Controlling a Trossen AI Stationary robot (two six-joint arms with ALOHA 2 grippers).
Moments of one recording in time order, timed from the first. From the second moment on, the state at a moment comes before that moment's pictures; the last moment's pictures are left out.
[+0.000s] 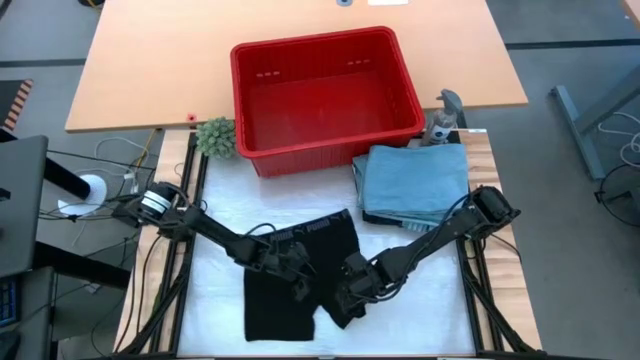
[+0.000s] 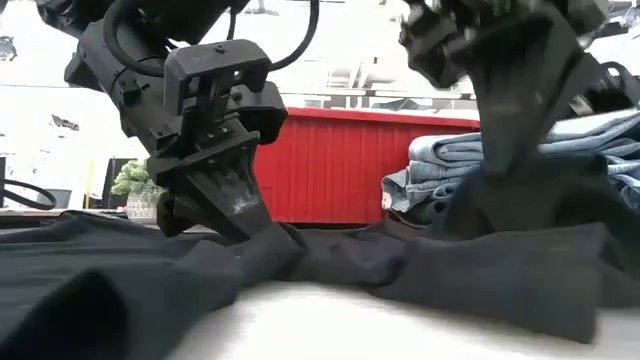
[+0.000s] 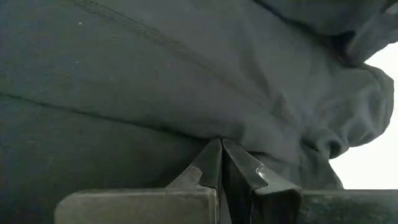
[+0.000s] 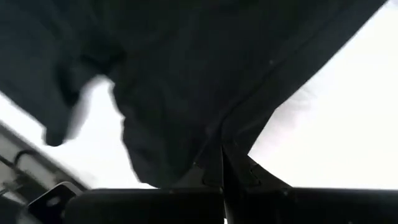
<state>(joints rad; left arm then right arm) -0.36 1.85 0.85 0.20 -0.14 -0.90 0.49 1.88 1.38 -0.71 0.01 1.51</state>
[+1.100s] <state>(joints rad) -0.20 1.66 0.85 0.10 0.14 -0.88 0.47 1.88 1.56 -0.85 0.14 1.40</state>
